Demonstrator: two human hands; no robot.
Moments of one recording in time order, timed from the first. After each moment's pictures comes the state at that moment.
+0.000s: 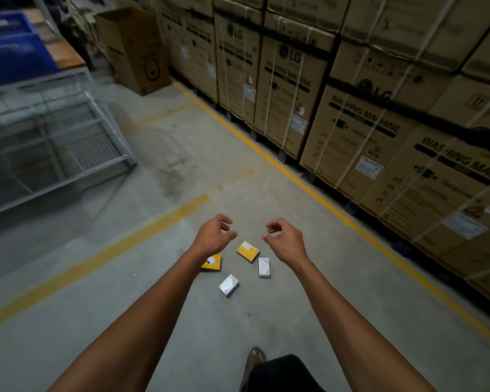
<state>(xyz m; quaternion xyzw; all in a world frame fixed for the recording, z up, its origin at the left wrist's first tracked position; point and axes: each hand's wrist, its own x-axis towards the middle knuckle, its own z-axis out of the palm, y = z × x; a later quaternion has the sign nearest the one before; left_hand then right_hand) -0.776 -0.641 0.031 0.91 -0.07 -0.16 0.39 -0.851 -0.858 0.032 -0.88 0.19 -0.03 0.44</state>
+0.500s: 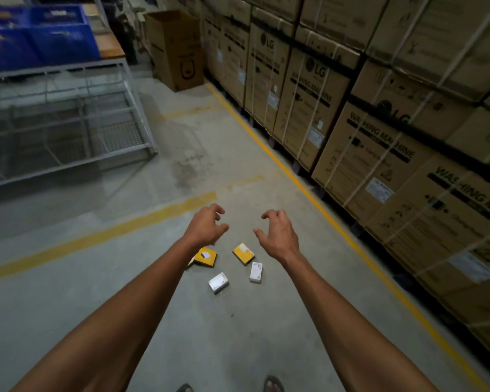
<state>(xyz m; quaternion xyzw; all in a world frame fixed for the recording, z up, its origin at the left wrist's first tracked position) -0.811 -0.692 0.061 0.93 -0.03 -0.09 0.35 -0.851 -0.919 0.059 -0.96 0.04 -0.01 0.26</state>
